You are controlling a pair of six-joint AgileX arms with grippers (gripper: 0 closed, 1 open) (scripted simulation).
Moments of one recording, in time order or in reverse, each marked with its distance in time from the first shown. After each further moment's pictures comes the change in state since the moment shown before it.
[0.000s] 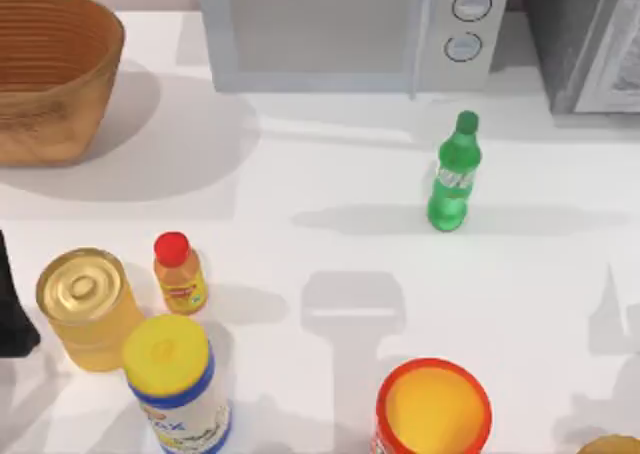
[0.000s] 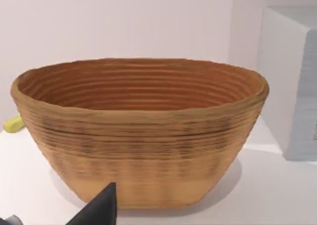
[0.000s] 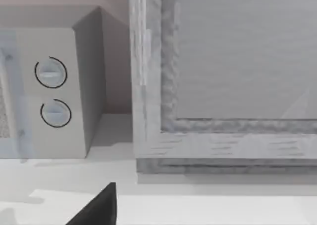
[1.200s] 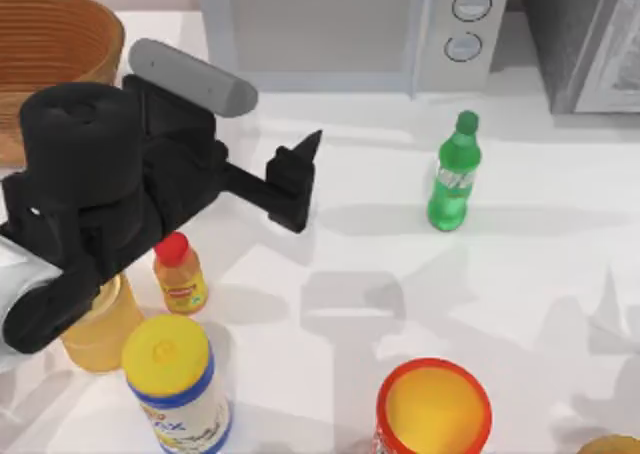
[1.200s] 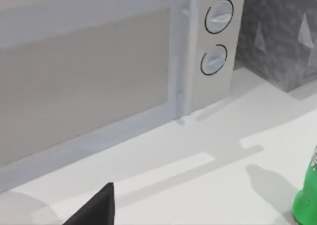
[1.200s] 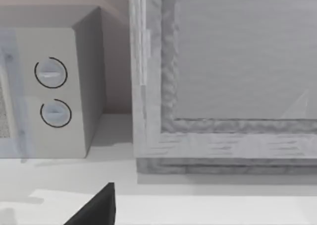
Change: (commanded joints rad) left arm -0.560 1.353 0.607 0.485 0.049 0.017; right arm 0.000 0.000 0.000 0.000 0.000 0.000
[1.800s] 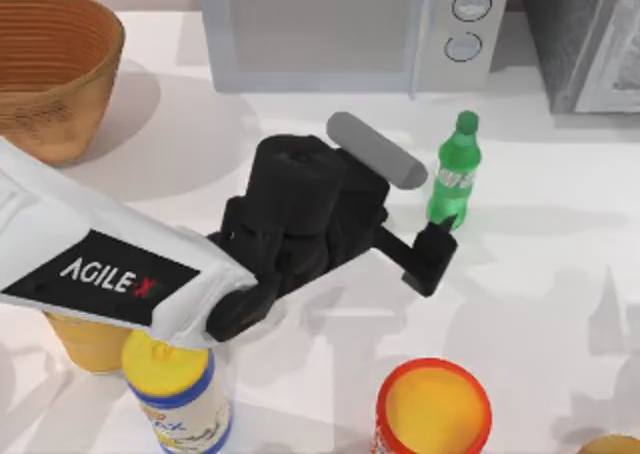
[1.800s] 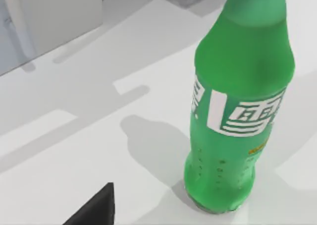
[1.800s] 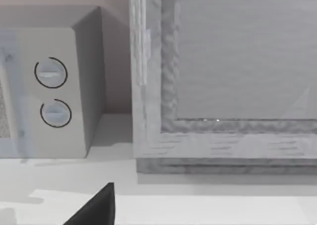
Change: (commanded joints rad) left arm -0.204 0.565 0.234 0.192 0.004 0.016; right arm 0.000 0.000 0.000 0.000 0.000 0.000
